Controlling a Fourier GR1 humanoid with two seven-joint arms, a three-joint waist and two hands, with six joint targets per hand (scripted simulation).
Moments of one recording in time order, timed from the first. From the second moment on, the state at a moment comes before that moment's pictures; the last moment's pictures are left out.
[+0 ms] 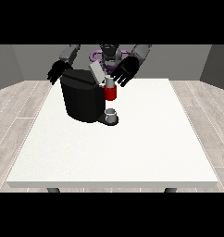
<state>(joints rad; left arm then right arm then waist) -1.16 0.44 0.11 -0.63 -0.64 -0.14 -0.11 -0.33 -0.04 -0.04 -1.38 -0.02 -0.16 -0.04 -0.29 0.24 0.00</state>
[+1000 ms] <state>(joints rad) -1.16 0.42 0.12 -0.61 -0.66 -0.13 -0.12 -0.31 -0.04 -0.06 -1.38 -0.04 -0.16 -0.08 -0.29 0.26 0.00</state>
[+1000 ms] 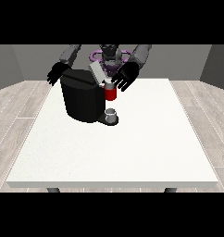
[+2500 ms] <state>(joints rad) -1.16 0.46 0.07 -0.61 -0.75 -0.20 -0.18 -0.33 -0.05 -0.07 -1.36 -0.04 -0.17 -0.07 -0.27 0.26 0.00</state>
